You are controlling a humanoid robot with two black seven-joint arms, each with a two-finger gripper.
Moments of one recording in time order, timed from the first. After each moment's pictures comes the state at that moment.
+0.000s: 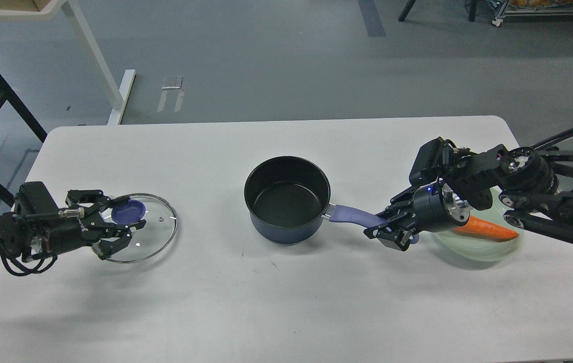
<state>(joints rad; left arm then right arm) -0.79 0.80 0.12 -0.90 1.90 0.49 -0.49 1.27 -0.60 -0.30 1.24 -1.78 0.24 0.49</state>
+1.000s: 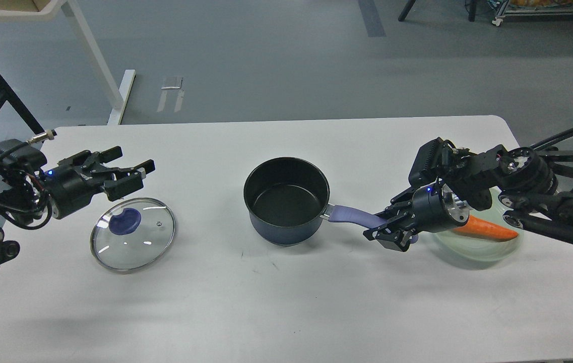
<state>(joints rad) -0.91 0.86 0.09 -1.10 1.31 0.37 -0.49 1.27 -0.60 -0.30 1.24 -1.78 0.24 0.49</state>
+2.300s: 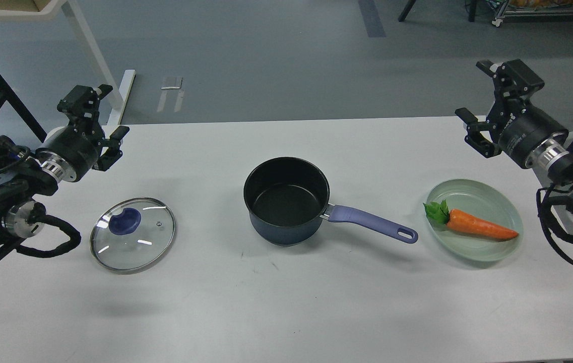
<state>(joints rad) -0.74 0.64 -0.35 -0.88 0.05 -0.23 -0.49 0.87 -0.80 0.15 1.17 0.05 0.19 0.49</state>
